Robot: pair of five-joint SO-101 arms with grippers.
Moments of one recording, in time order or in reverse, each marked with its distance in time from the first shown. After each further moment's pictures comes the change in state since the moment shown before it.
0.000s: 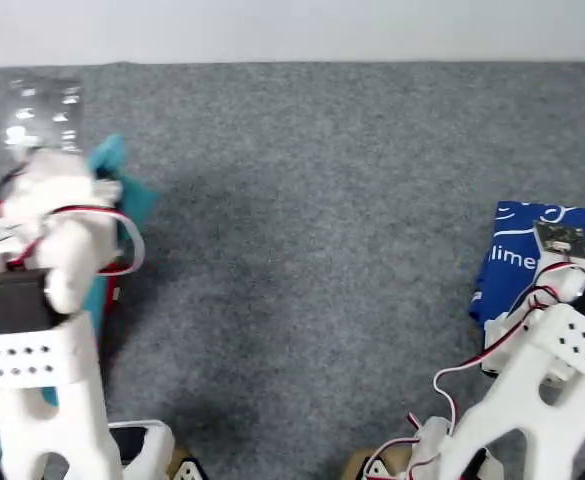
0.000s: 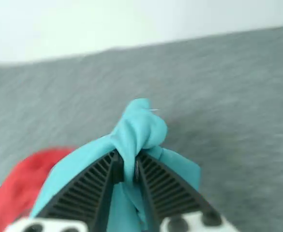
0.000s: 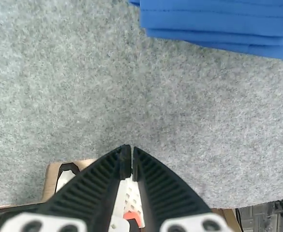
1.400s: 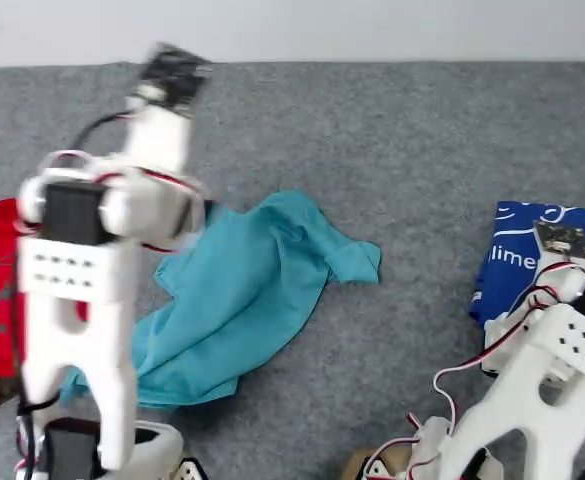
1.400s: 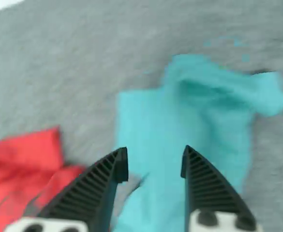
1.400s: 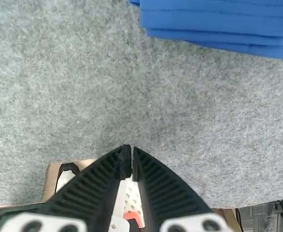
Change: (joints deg) left arm 6.1 22.6 -24.0 24.8 -6.1; right arm 0.0 0.0 0.0 0.0 0.0
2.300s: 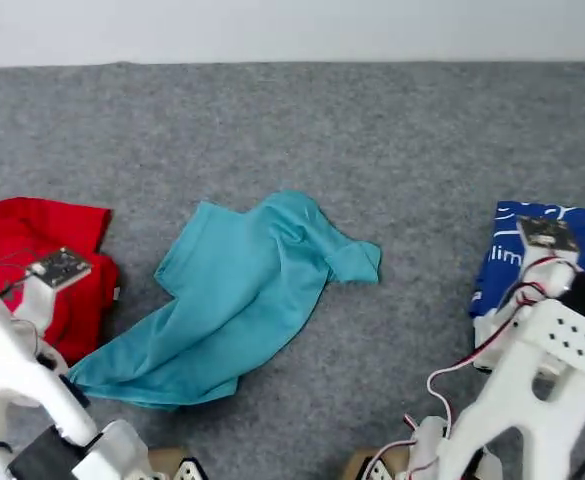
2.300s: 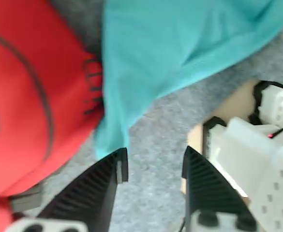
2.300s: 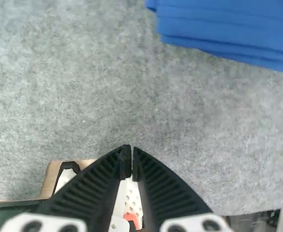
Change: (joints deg) left arm -50.3 -0.4 46.8 -0.4 -63.6; right arm -5.2 0.0 0.0 0.0 0.0
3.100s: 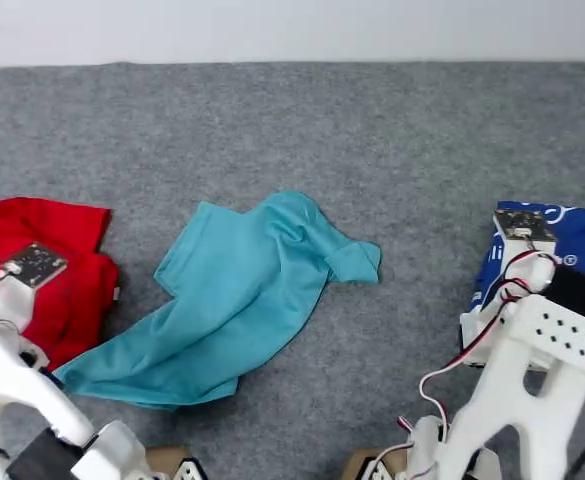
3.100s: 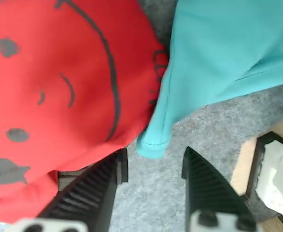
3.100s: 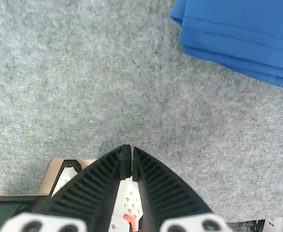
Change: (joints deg) left arm -4.1 0.0 -1.2 -10.5 0.9; right arm -3.9 0.0 0.0 0.0 0.0
